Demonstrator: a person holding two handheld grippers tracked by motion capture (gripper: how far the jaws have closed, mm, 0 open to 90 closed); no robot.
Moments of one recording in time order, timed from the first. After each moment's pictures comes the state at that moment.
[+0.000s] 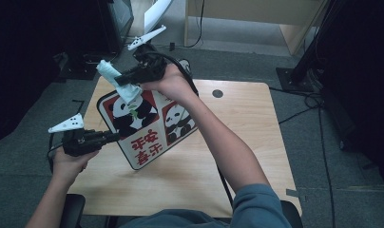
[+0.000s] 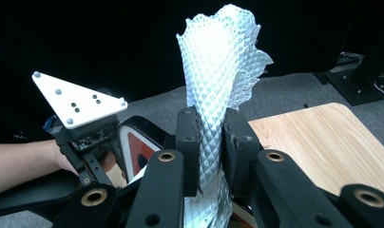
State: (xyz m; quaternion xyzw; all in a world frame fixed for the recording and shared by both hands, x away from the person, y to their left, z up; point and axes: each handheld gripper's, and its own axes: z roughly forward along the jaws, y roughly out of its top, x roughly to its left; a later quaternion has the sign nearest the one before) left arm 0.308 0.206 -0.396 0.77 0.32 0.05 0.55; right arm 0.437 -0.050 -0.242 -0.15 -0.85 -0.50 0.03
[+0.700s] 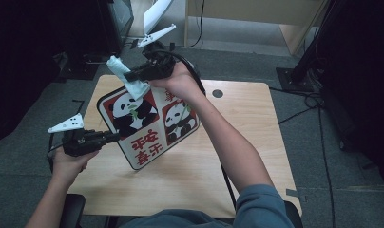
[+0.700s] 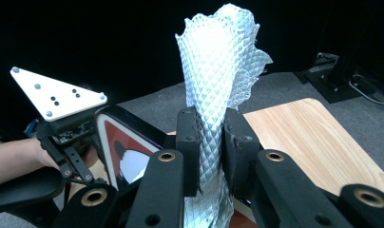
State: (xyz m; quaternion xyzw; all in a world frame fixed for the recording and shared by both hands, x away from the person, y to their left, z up) left arm 0.308 0.207 -0.396 0.78 0.31 0.05 0.55; right arm 0.442 -0.070 -0.241 -0.16 -0.85 -0.50 0.00
